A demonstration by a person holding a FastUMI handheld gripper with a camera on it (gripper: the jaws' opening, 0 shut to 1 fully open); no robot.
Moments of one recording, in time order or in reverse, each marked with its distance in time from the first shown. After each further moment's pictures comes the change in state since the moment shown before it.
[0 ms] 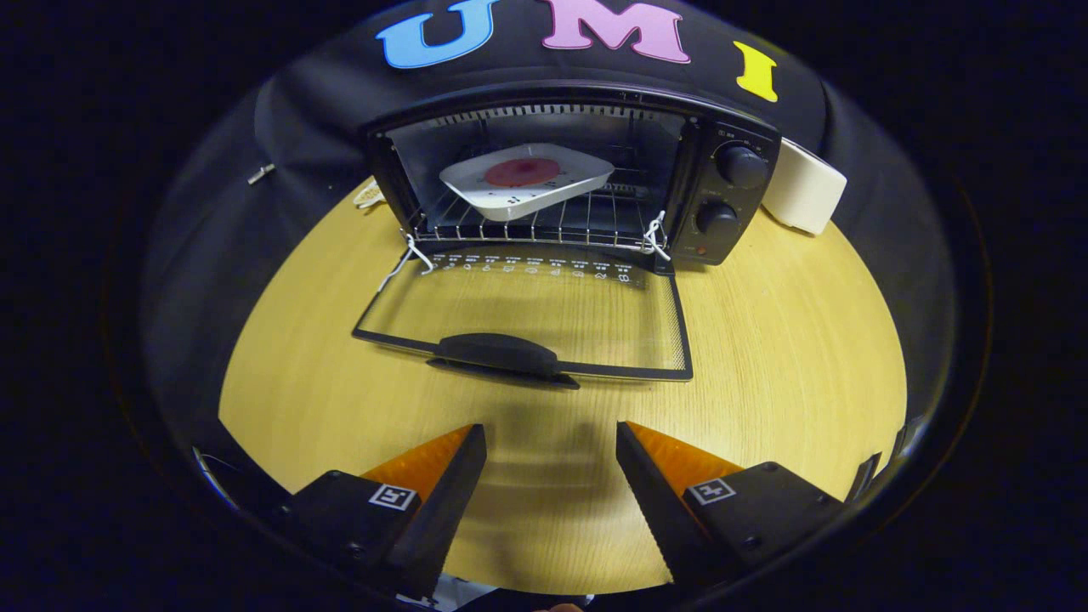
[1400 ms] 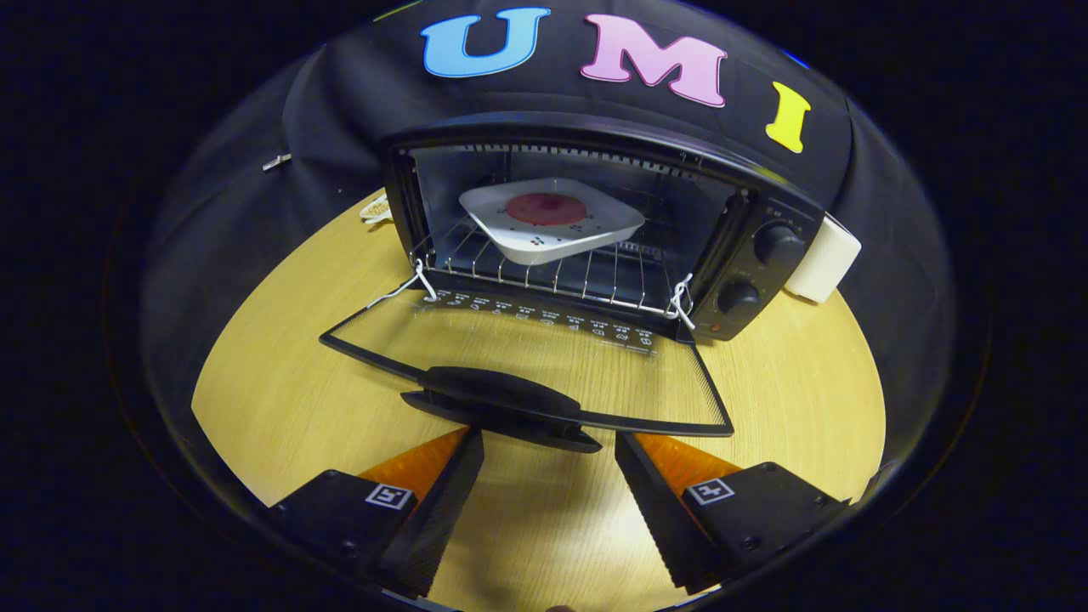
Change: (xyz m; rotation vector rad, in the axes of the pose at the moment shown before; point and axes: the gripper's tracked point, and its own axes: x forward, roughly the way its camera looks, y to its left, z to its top) arm 0.008 0.009 0.055 -0.100 -0.156 0.004
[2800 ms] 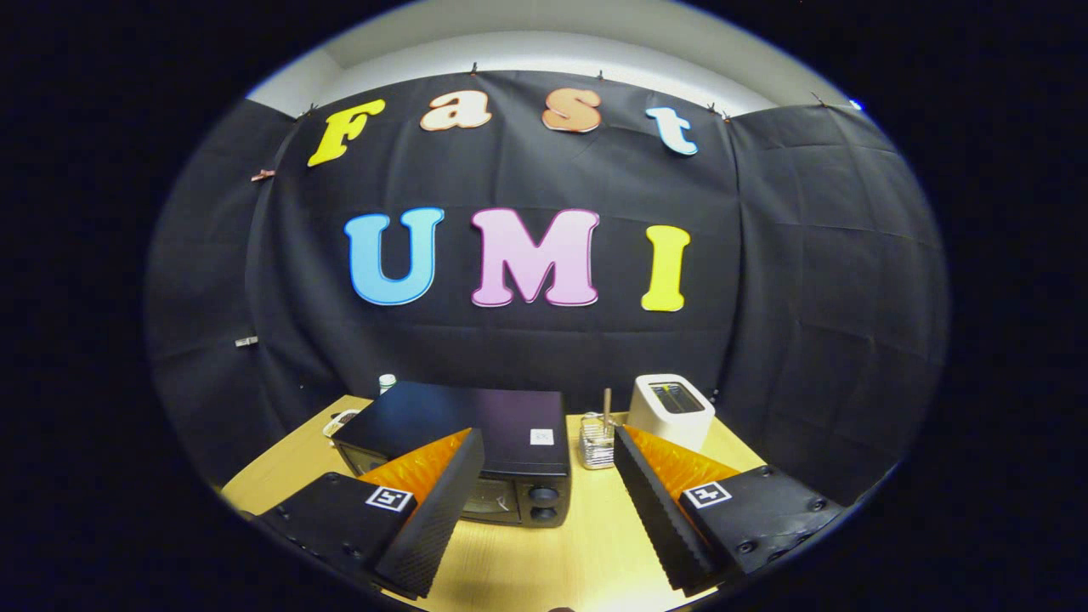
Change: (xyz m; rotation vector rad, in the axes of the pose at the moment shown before) arm -0.204 -0.178 0.196 0.169 -0.679 -0.184
